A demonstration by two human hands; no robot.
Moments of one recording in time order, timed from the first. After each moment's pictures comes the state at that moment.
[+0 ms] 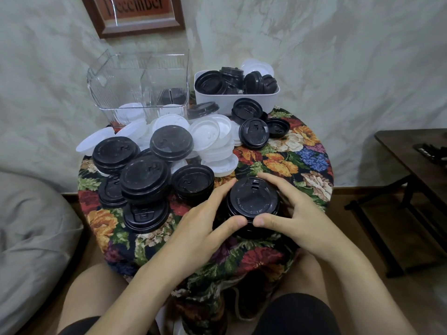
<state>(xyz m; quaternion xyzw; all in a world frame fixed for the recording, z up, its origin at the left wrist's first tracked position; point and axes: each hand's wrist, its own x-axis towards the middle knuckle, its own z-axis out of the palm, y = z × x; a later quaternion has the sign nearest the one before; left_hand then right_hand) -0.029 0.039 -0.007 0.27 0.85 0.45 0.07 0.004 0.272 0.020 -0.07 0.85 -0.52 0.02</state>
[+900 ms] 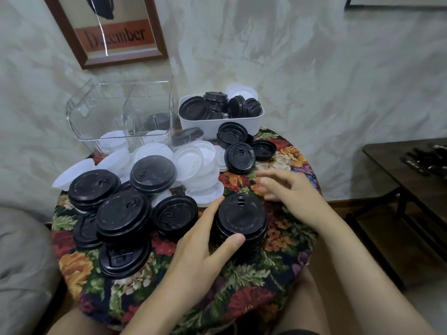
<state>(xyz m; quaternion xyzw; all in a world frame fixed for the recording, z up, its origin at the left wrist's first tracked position) -0.041 0.071 -0.006 0.21 0.83 0.51 0.03 -0.079 0.316 0.032 -0.01 0.84 -0.54 -0.05</state>
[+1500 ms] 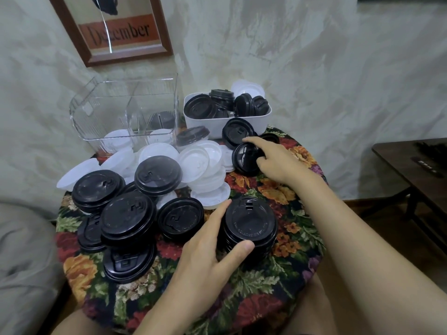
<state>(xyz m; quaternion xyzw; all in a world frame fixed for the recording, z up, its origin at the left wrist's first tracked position) -0.039 0.070 -0.006 0.22 0.84 0.50 0.02 -0.179 0.307 0.044 -0.03 0.96 -0.27 -0.03</state>
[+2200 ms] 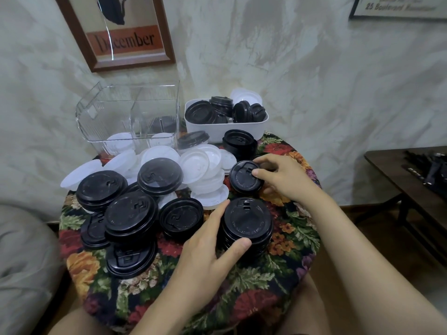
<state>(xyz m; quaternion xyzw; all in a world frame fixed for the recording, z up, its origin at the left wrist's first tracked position) -0.038 0.071 -0.005 0.23 0.84 0.49 0.00 -0.141 0.317 0.035 0.02 0.88 -0.47 -0.04</state>
